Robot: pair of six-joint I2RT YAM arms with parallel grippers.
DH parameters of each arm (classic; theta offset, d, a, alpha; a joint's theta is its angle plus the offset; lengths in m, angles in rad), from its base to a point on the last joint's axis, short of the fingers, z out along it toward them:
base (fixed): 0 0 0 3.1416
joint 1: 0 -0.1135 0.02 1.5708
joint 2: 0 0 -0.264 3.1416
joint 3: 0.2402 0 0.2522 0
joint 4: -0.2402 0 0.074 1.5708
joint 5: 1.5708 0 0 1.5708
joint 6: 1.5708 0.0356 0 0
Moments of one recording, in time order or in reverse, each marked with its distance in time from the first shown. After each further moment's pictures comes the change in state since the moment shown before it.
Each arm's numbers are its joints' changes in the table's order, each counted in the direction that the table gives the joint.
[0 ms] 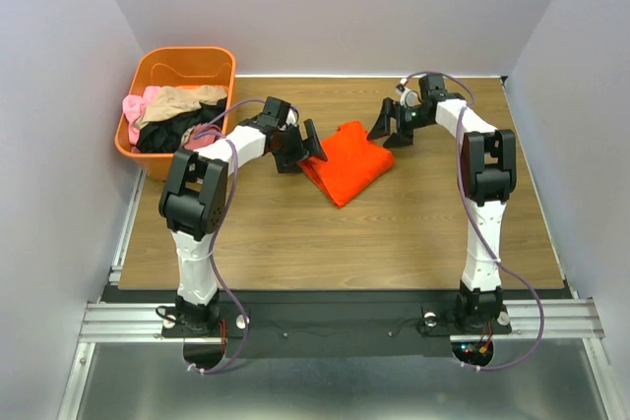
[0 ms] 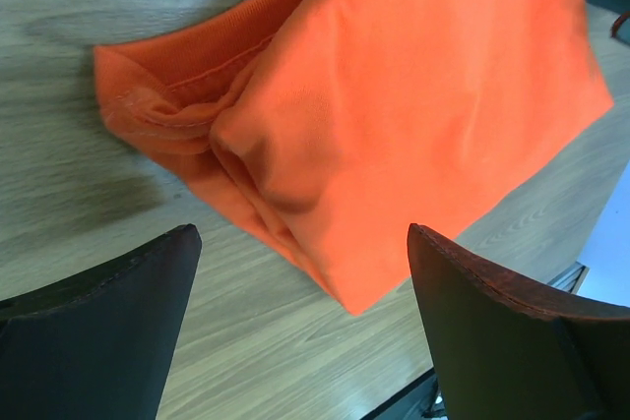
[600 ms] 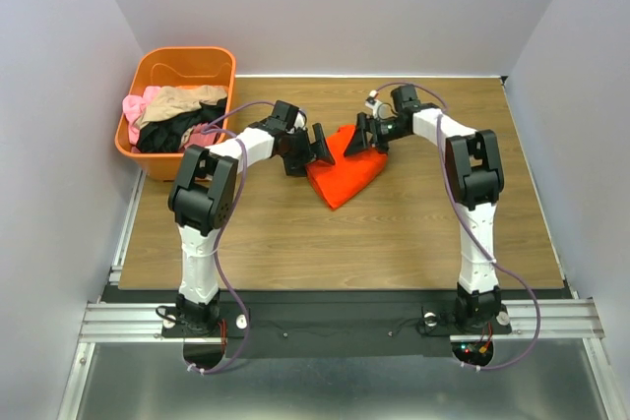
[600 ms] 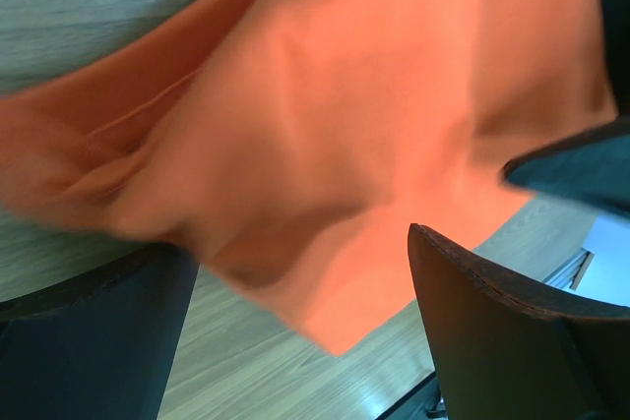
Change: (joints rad) left arm 0.035 0.081 0.019 0.052 0.033 -0.004; right arm -0.115 -0.016 -0.133 0.075 -0.075 -0.040
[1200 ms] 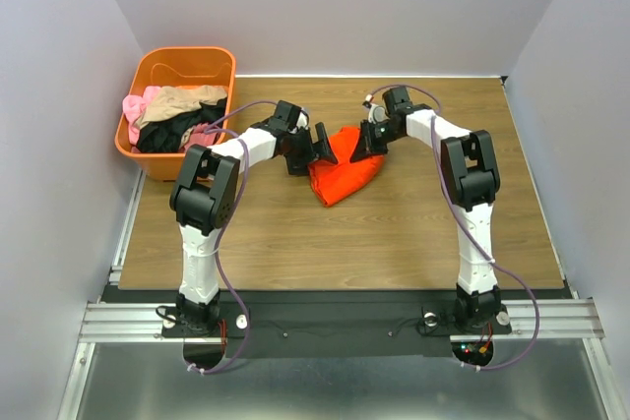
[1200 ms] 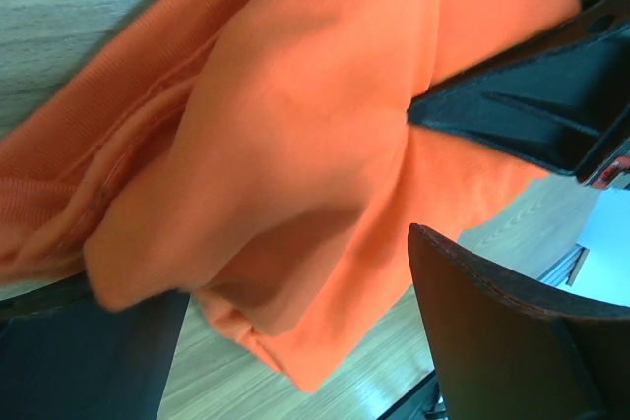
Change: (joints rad) left arm 0.011 0.009 0.008 0.026 0.014 -0.006; right arm -0.061 0.002 -0.006 -0.014 0.218 0.026
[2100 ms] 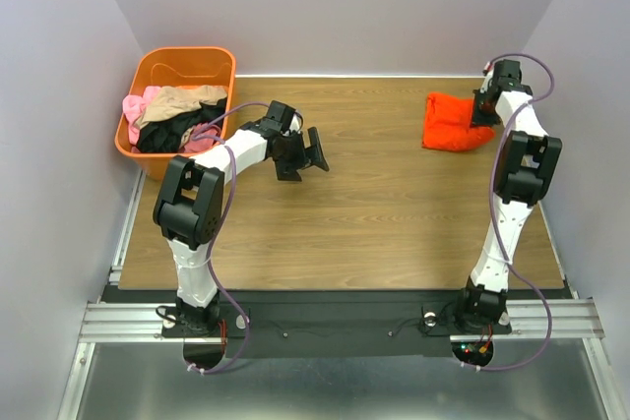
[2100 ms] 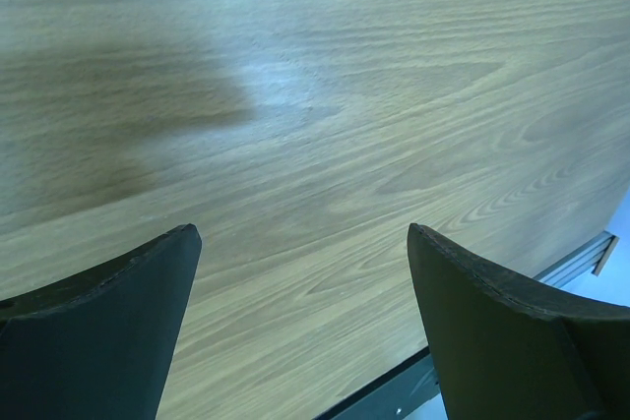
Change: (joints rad) left arm 0.003 -0.160 -0.074 -0.148 -0.066 0.038; right arm 0.475 0.022 0.272 -0.099 0.584 -0.222
